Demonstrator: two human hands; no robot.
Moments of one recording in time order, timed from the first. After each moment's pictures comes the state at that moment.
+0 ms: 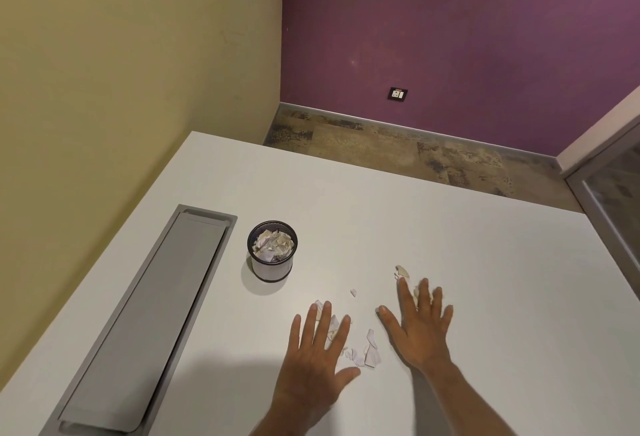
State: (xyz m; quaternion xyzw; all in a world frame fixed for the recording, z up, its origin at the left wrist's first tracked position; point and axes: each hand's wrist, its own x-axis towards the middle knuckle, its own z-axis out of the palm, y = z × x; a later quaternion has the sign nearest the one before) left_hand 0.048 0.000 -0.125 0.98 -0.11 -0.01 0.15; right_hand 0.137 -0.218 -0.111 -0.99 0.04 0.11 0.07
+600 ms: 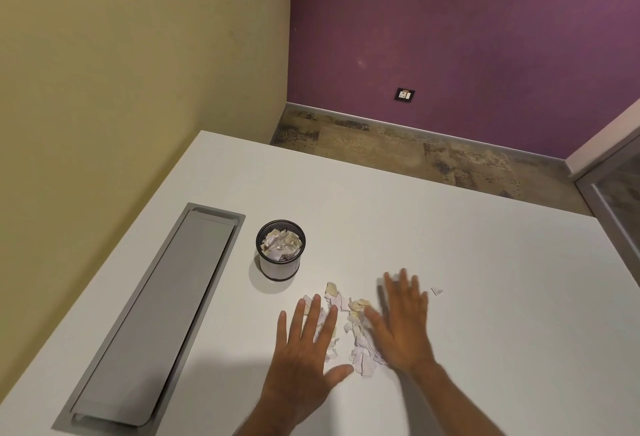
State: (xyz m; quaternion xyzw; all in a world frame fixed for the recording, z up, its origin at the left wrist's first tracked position) left_hand 0.048 0.027 -0.127 0.98 -0.08 -0.04 0.16; right_hand 0.132 -0.180 -0.106 -0.98 -0.08 0.05 0.15
